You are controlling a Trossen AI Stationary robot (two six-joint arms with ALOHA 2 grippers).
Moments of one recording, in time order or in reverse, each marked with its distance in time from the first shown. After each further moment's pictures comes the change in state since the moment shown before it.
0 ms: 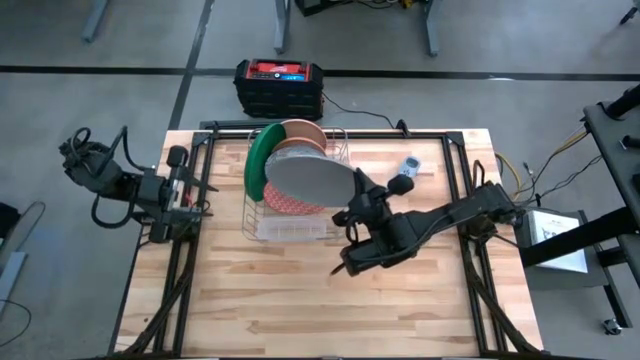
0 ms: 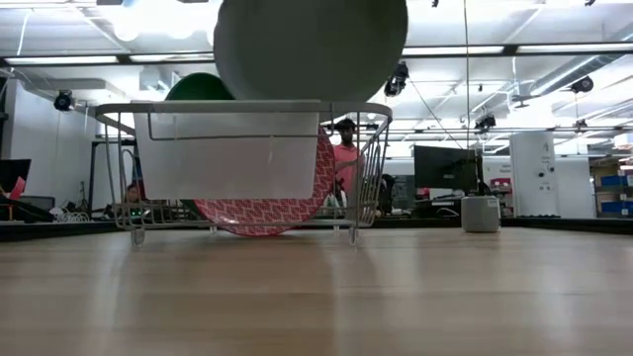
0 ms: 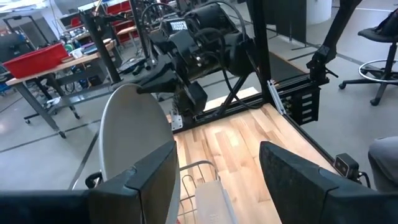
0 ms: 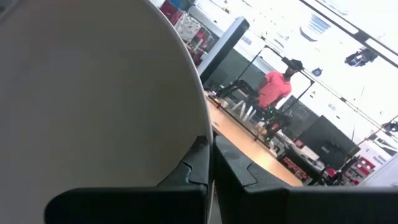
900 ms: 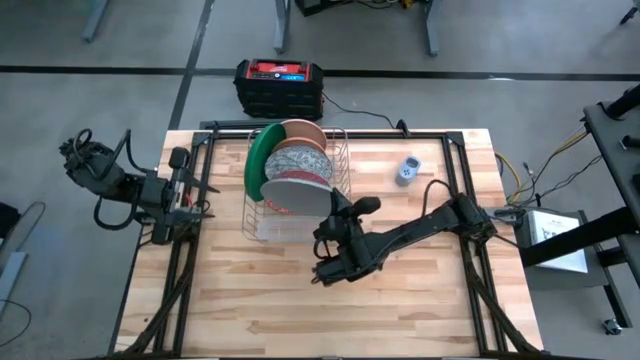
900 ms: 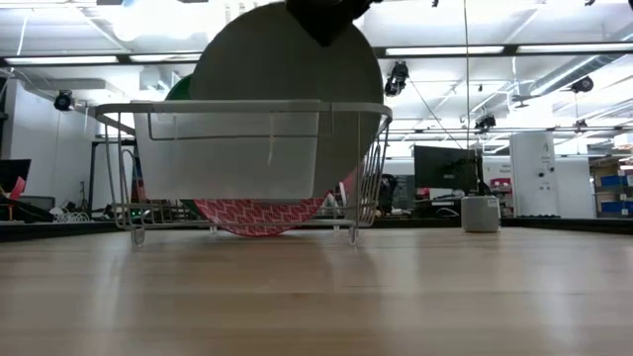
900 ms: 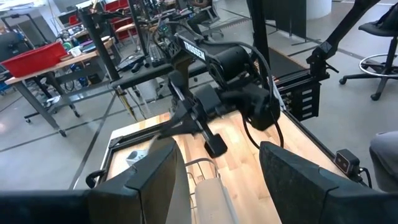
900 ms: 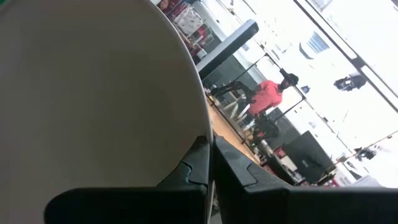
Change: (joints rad) left arm 0.000 0.012 0.000 -0.005 0.000 0.003; right arm -0.029 0.233 -0.002 0.084 0.001 -0.012
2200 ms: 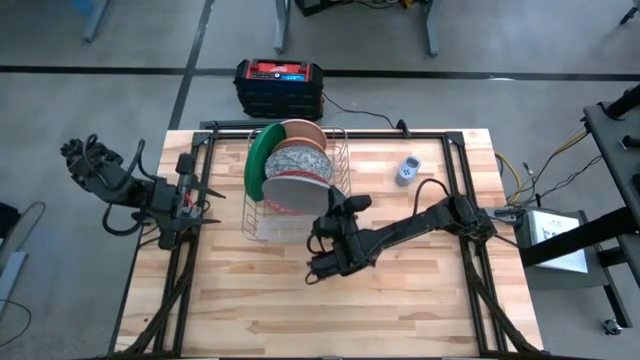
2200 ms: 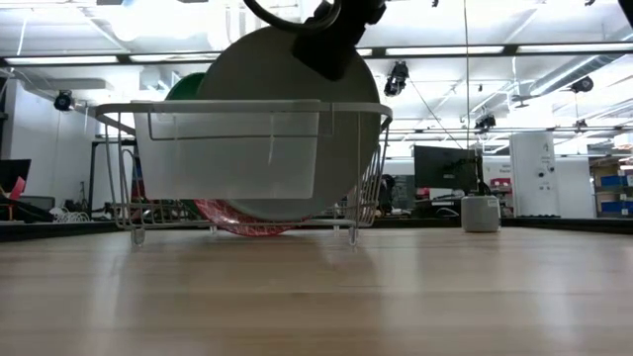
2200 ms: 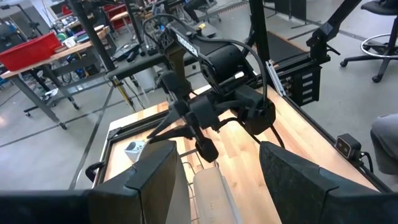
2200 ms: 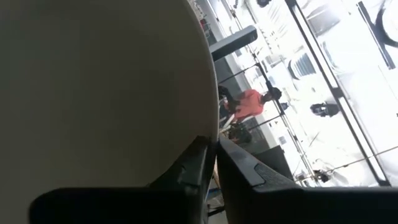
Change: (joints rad) left arm 0.000 0.034 0.000 -0.029 0.000 0.000; right arm -0.036 0.036 -0.030 0.071 0.002 -0.255
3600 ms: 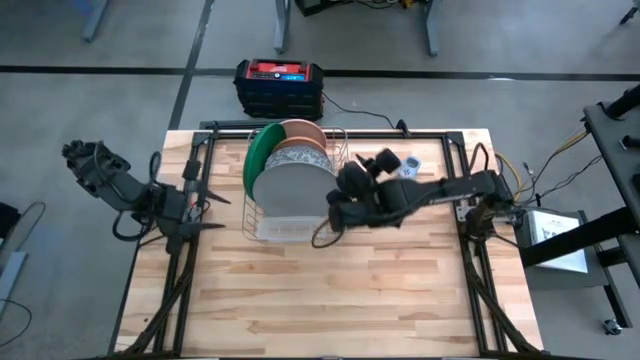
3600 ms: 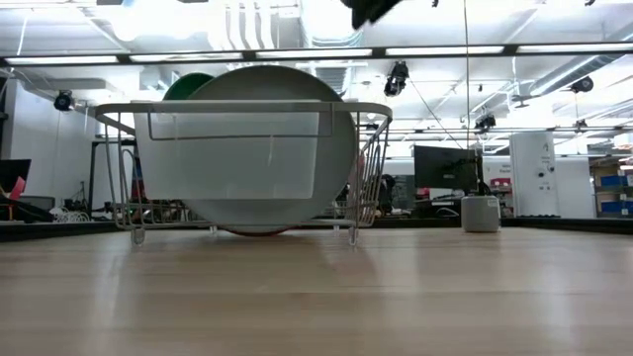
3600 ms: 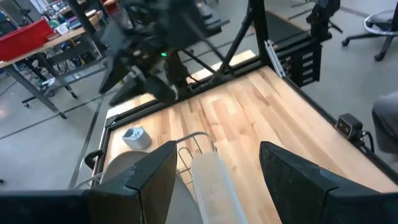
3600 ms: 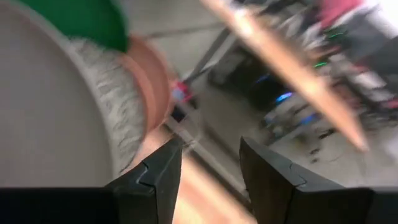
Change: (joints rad) left arm 0.000 0.028 -0.011 -0.047 0.000 -0.009; right arm -0.116 -0.302 -0.006 0.025 -0.340 0.153
